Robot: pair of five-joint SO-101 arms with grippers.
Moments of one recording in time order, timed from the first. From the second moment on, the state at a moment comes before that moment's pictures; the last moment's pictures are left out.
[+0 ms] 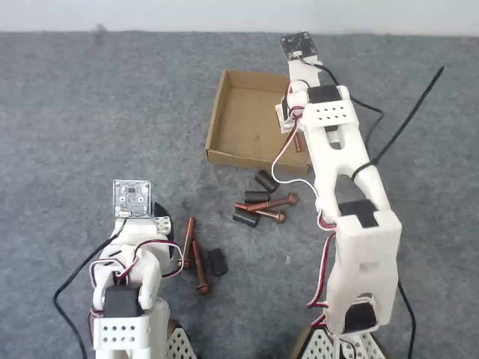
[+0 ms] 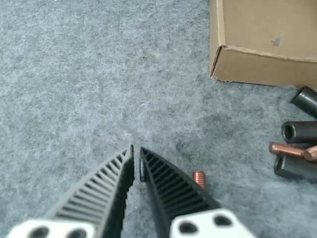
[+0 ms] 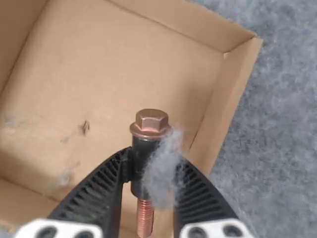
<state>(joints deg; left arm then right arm) -7.6 -102.9 97.5 59.3 3.1 -14.1 33.1 -23.6 61.6 5.0</state>
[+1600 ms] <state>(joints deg) -7.5 -103.2 97.5 59.3 3.1 -18.5 19.7 -25.7 100.3 5.2</state>
